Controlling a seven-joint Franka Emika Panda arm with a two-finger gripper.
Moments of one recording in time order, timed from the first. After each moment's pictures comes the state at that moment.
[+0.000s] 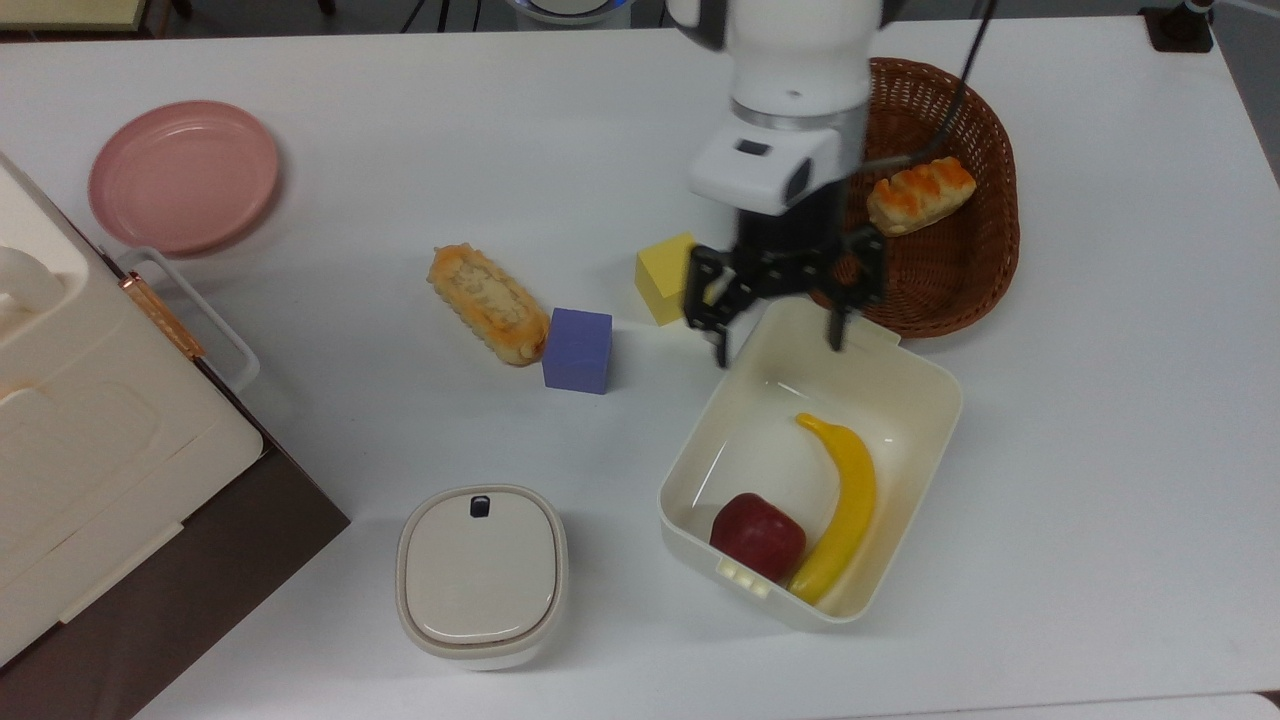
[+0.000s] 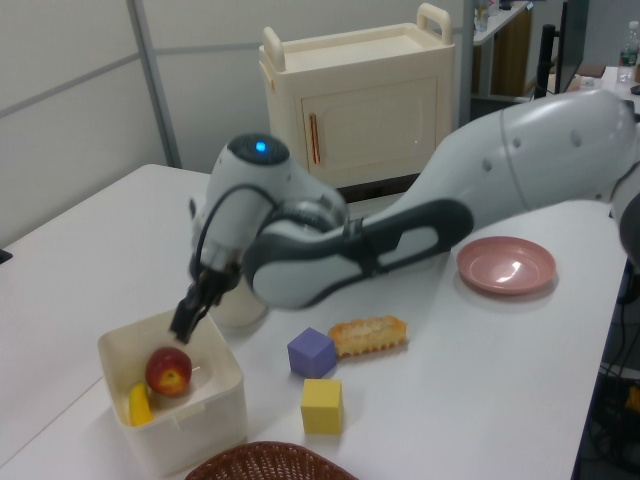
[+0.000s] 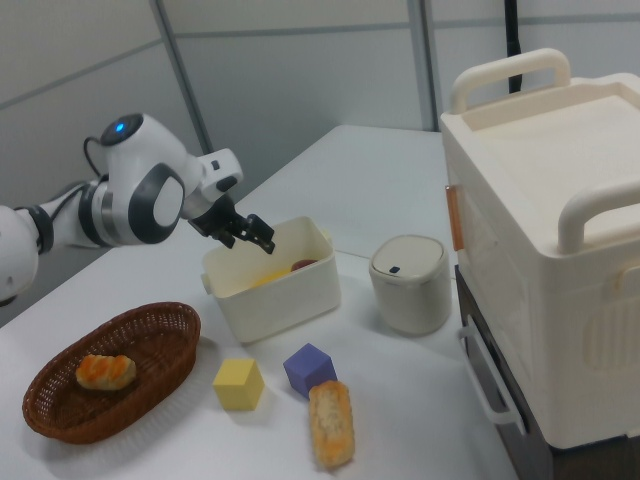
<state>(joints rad) 0.29 0.38 -0.02 -1.56 -0.11 2.38 0.15</state>
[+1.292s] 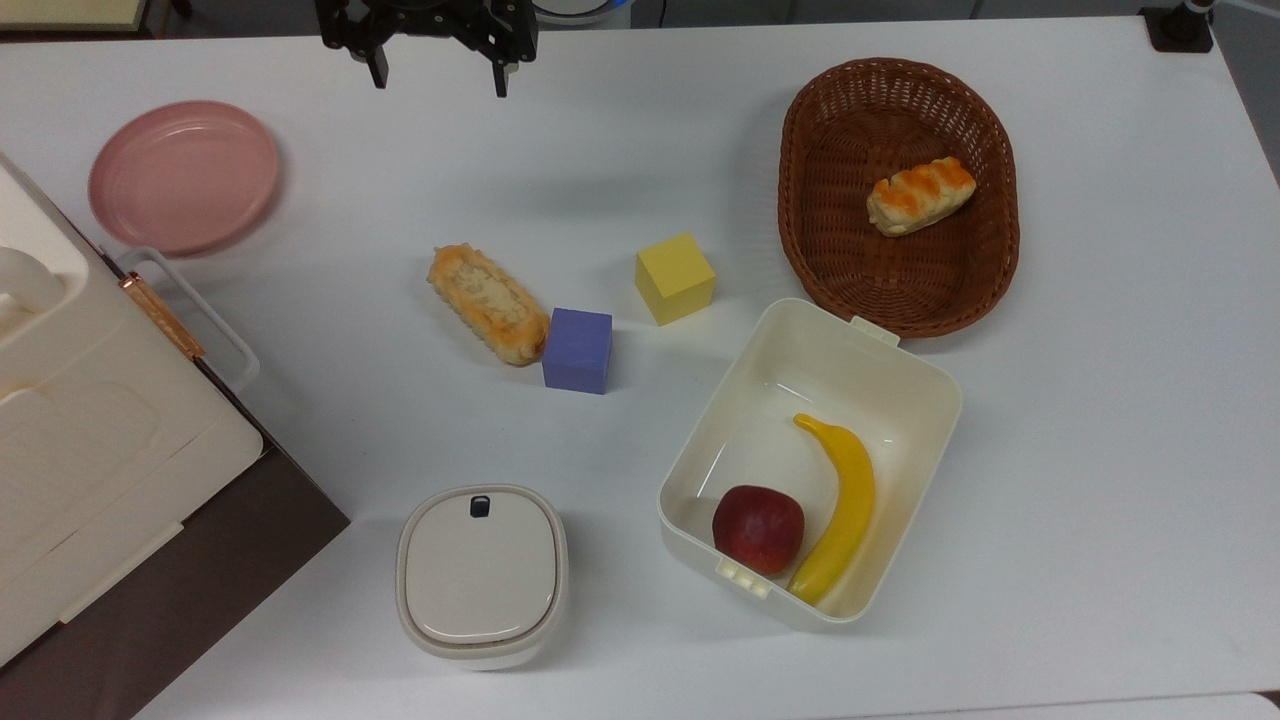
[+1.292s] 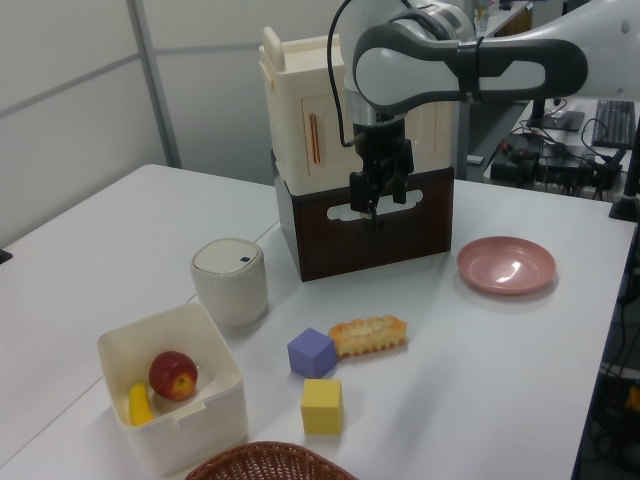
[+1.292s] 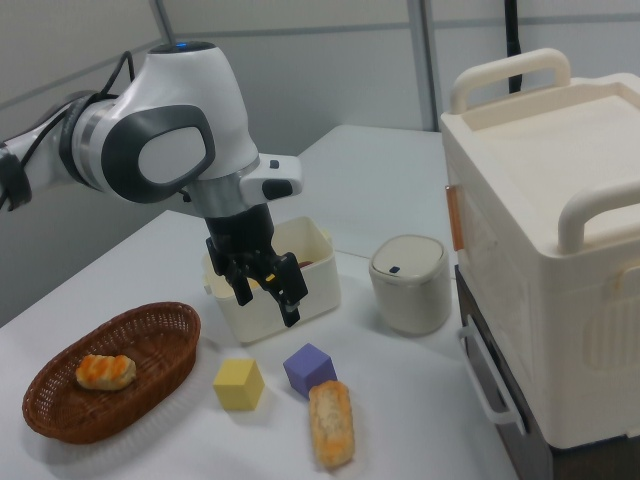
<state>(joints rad) -0.07 0.07 -0.01 -1.58 -0.04 1.63 -0.04</state>
